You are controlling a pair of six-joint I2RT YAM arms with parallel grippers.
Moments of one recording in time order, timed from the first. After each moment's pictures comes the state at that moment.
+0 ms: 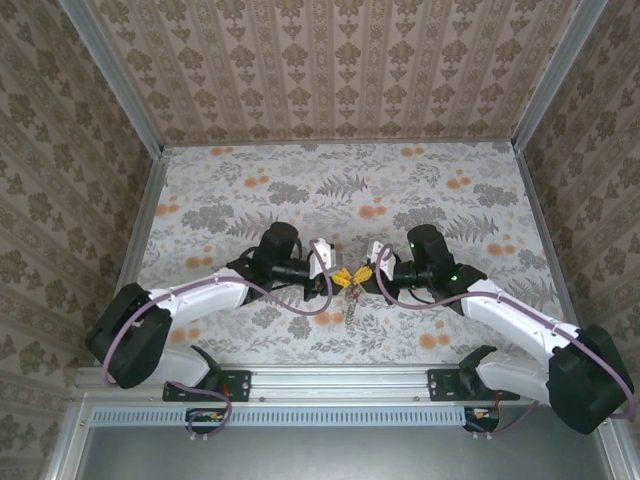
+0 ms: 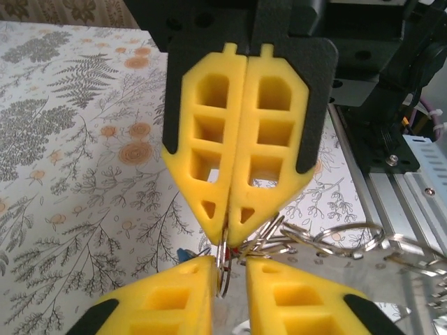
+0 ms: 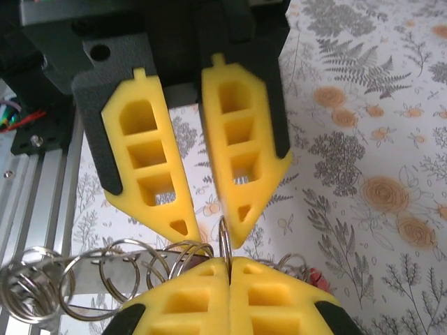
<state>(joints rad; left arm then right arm) -0.78 1.38 0.69 0.15 0.79 0.36 0.53 1.11 0.61 -0.13 -0.66 -0.39</state>
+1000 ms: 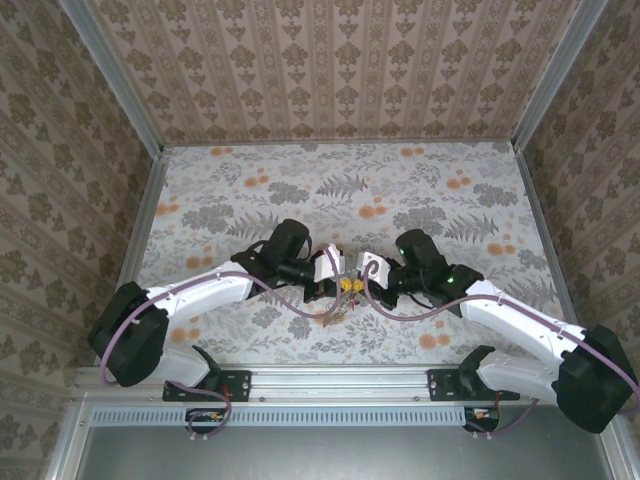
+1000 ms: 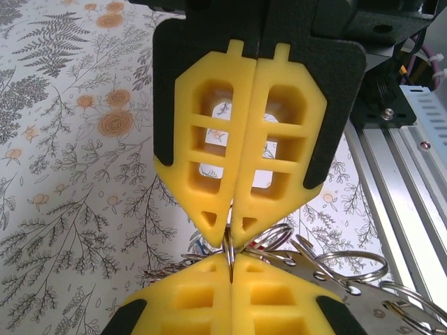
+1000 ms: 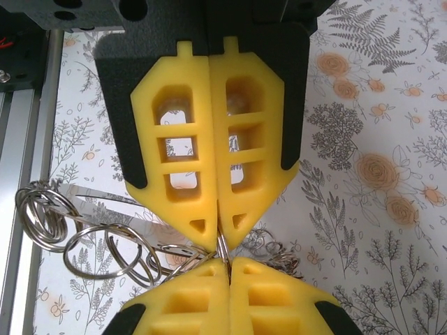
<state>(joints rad) -0.82 1.39 0.79 -0.11 0.73 0.51 0.63 1.10 0.65 -0.27 -0.49 -0.50</state>
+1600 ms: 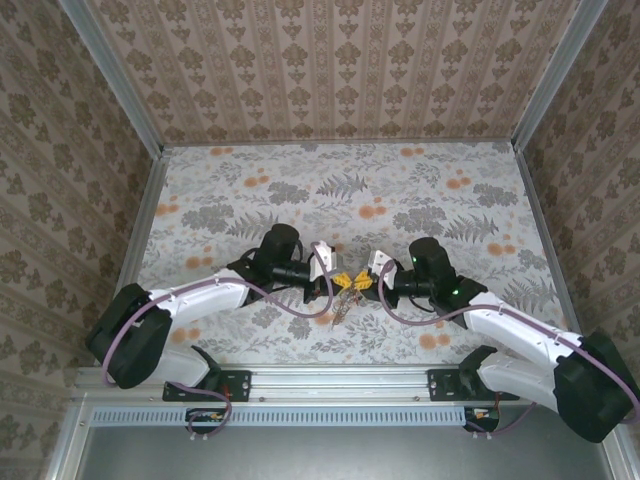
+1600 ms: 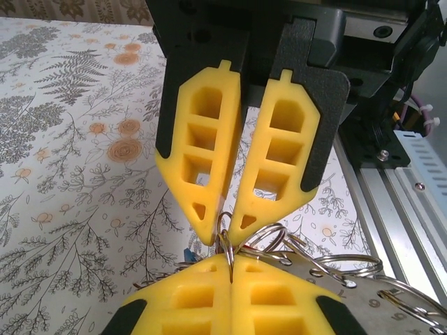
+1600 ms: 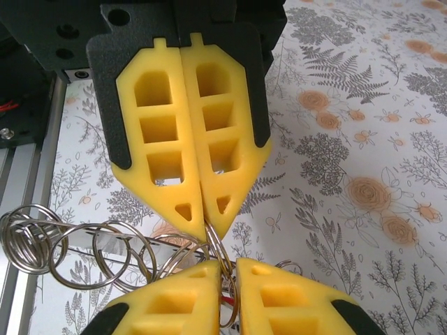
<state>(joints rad) -0.79 1.38 0.67 0.17 0.81 0.35 0.56 1.06 0.48 0.05 -0.59 -0.35</state>
